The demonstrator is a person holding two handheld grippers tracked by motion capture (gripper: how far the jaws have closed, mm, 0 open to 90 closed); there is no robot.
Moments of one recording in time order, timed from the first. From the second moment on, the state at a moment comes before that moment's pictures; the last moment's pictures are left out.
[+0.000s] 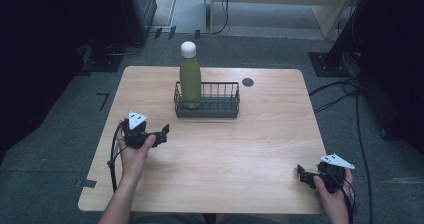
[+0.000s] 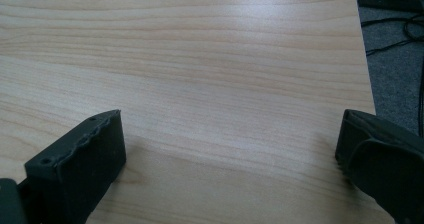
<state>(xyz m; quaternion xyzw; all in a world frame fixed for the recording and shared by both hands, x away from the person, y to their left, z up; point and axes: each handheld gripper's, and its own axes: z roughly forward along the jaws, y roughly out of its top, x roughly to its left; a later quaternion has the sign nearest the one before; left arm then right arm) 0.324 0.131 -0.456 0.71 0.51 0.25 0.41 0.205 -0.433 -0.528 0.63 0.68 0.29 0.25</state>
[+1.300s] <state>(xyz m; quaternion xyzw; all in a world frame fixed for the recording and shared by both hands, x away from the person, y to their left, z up) 0.249 0.210 -0.517 0.73 0.55 0.28 0.28 0.205 -0.433 -0.528 0.63 0.68 0.29 0.25</state>
